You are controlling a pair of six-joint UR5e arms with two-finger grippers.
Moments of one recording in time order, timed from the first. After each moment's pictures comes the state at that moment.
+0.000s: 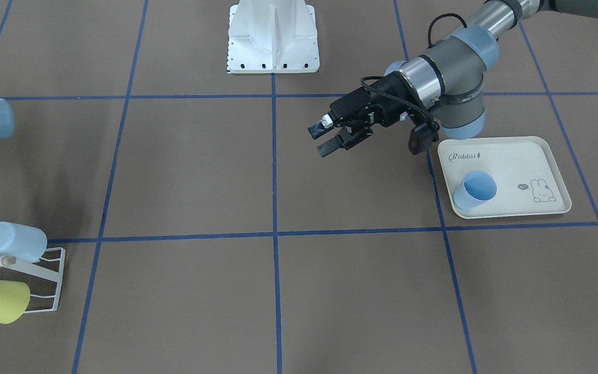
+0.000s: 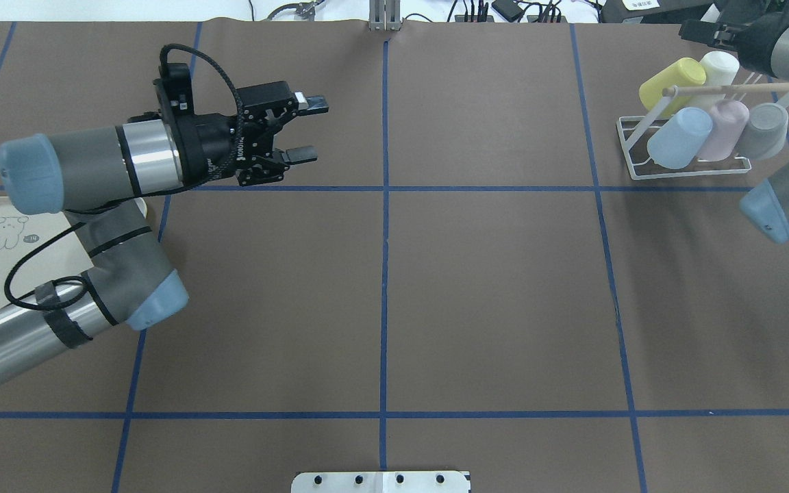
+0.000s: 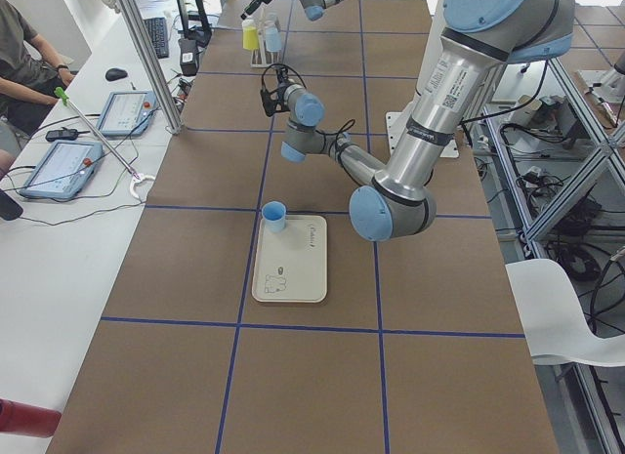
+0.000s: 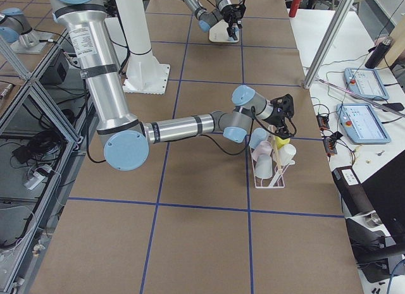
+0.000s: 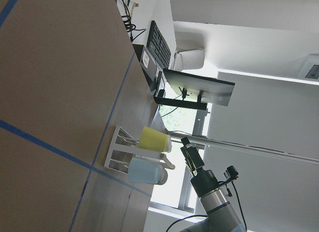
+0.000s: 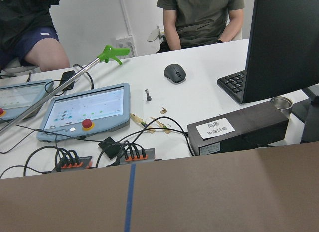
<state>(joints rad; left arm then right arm) -0.74 -2.06 -1.49 -3.14 -1.83 -1.95 1.11 -1.29 1.47 -0.57 1.68 1.05</state>
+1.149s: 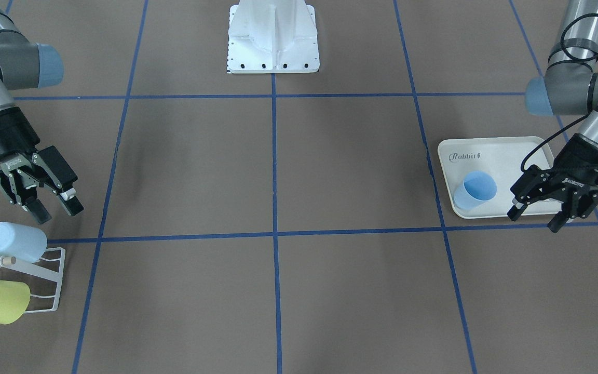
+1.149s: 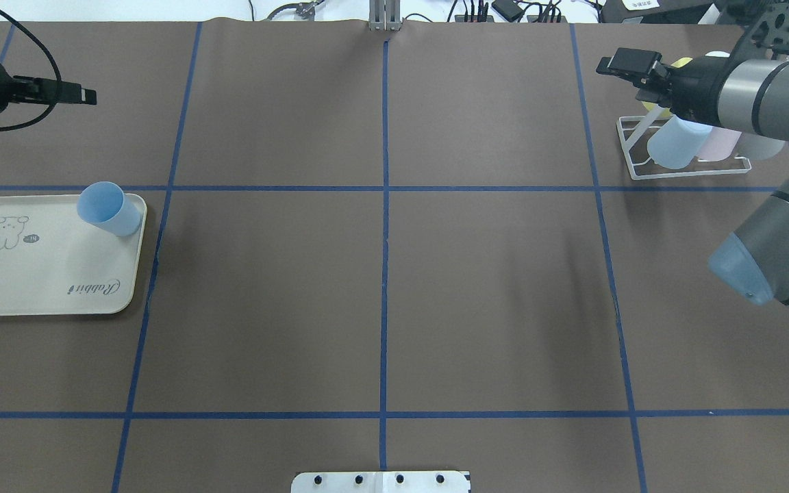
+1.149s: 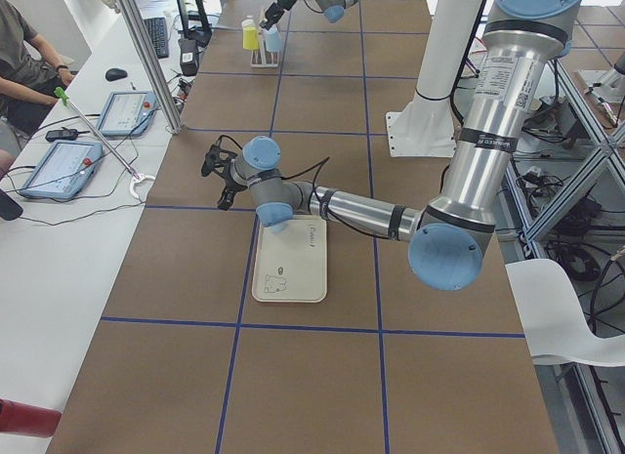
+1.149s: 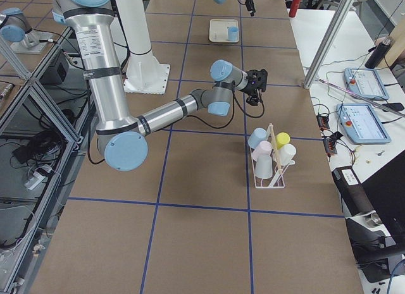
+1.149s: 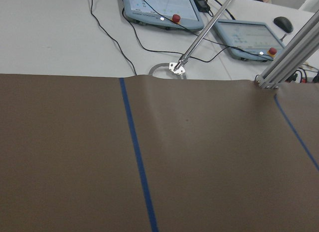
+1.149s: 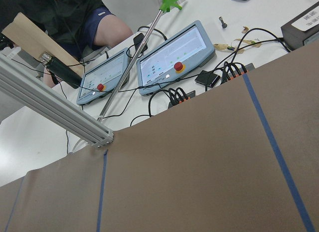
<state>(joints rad) -1.11 -1.80 -1.50 -2.50 -2.09 -0.85 0.94 -1.36 1.75 -0.61 1.75 1.43</state>
